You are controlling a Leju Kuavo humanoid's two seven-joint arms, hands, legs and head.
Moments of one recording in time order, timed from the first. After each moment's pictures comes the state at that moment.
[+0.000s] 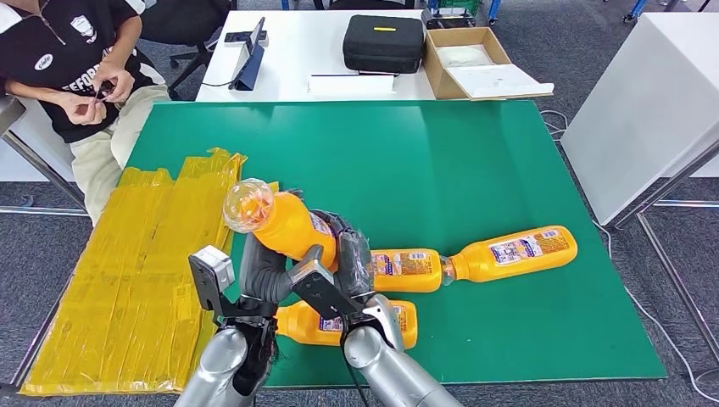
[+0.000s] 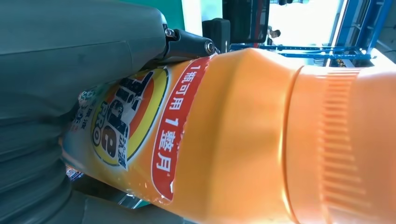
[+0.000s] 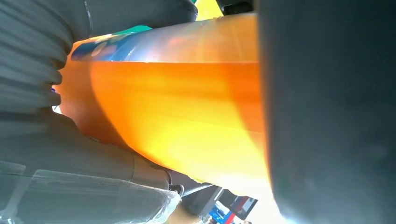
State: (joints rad) left arm -0.13 -0.20 -0.29 -1.39 0.07 0.04 -0.48; right arm -0.44 0.35 0.73 -0.64 0.38 -0.50 -0.51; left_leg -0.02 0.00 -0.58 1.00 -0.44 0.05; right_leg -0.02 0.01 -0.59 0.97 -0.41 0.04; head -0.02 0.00
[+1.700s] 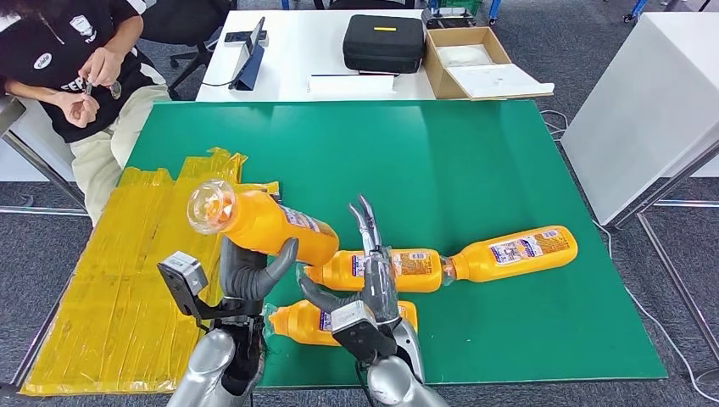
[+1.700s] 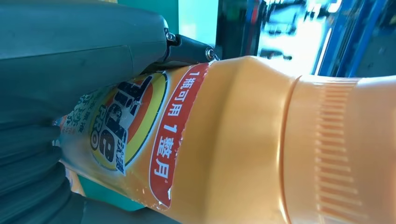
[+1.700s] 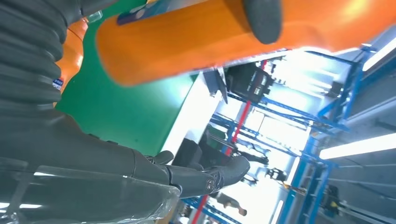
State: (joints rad) left arm -0.11 -0.20 -0.22 -1.42 0.10 0.10 -0.55; right arm -0.20 0.22 0.72 -1.12 0.38 -0.51 -0.58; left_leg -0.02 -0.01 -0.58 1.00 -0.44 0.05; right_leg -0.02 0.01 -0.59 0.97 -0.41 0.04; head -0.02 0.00
